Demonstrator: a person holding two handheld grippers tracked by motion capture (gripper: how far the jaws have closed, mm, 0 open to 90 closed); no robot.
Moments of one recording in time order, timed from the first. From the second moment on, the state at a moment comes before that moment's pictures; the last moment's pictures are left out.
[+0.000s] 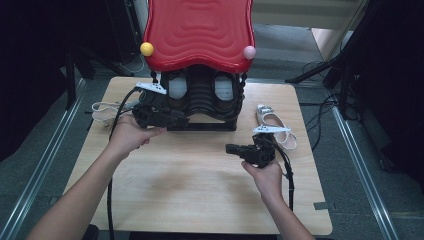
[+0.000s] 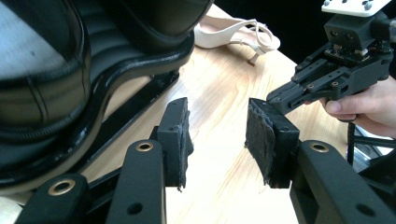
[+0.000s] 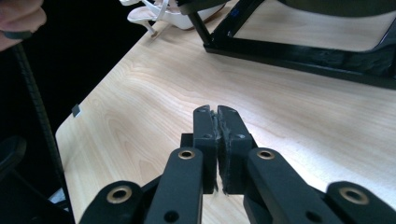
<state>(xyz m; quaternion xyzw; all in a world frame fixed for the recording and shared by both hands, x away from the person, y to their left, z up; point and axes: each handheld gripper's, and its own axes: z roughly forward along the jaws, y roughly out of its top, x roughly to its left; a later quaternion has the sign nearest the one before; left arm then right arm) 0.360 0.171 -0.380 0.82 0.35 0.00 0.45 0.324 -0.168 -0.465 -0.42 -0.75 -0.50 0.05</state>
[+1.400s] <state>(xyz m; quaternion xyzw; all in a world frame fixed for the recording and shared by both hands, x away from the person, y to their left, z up) 0.335 0.255 -0.459 0.80 0.40 0.00 0.45 0.310 -0.191 -0.478 -0.44 -0.77 -0.46 0.00</state>
